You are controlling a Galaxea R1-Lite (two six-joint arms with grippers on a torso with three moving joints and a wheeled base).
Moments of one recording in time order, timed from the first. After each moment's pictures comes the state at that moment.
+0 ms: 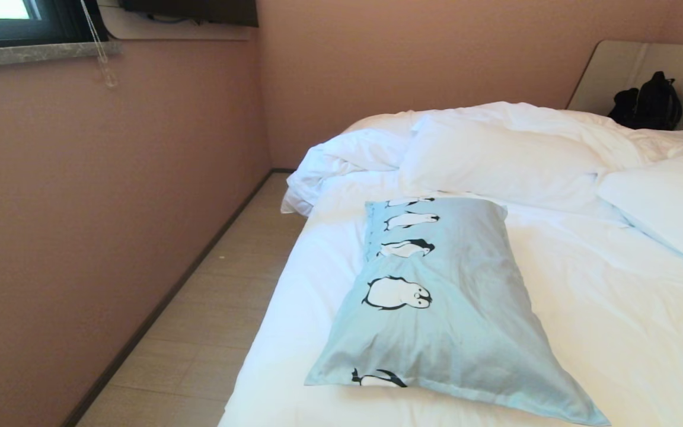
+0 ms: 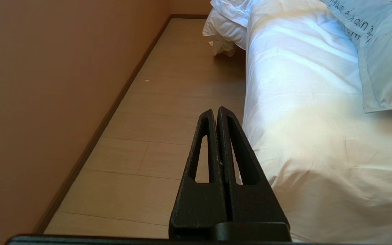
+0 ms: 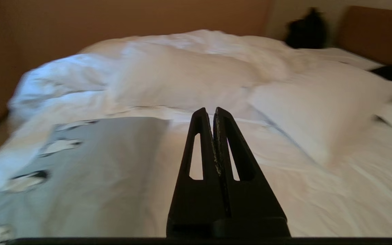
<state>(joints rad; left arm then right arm) 0.00 0.00 0.00 0.00 0.00 0.00 0.48 0.80 -0.73 -0.34 -0.76 -0.24</state>
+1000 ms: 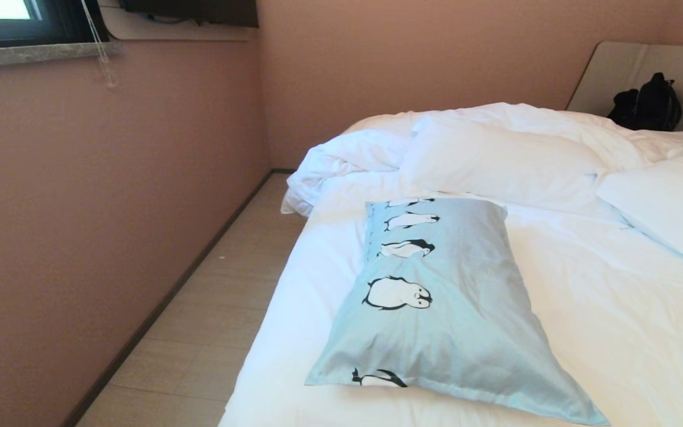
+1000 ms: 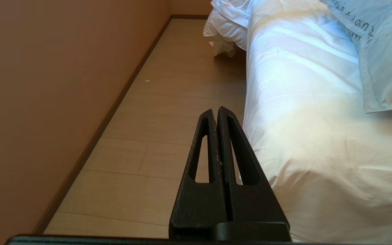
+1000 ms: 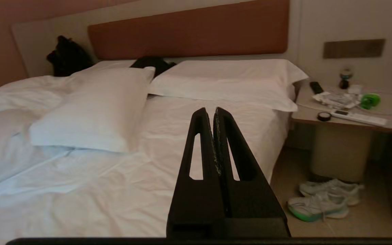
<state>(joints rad) 0.00 0.00 0.00 0.00 0.00 0.00 -0.04 0.37 -0.55 -0.34 -1.10 -0.29</state>
